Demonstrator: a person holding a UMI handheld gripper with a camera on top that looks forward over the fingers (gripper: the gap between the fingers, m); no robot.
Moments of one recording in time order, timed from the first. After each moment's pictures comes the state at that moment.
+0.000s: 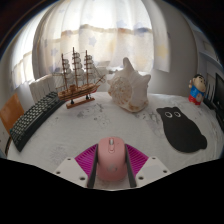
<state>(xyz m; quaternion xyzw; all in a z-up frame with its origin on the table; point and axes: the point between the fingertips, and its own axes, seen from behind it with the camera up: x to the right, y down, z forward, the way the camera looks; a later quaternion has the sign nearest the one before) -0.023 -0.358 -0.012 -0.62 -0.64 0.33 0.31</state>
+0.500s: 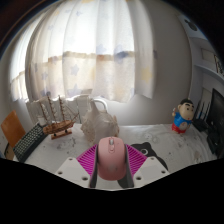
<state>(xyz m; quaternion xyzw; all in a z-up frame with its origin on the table) -0.074 -0.220 0.139 -0.59 -0.62 0.36 0.36</state>
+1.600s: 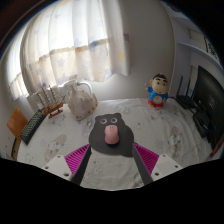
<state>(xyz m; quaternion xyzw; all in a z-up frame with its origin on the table) 0.079 -0.072 0.150 -0.65 -0.64 0.30 0.27</state>
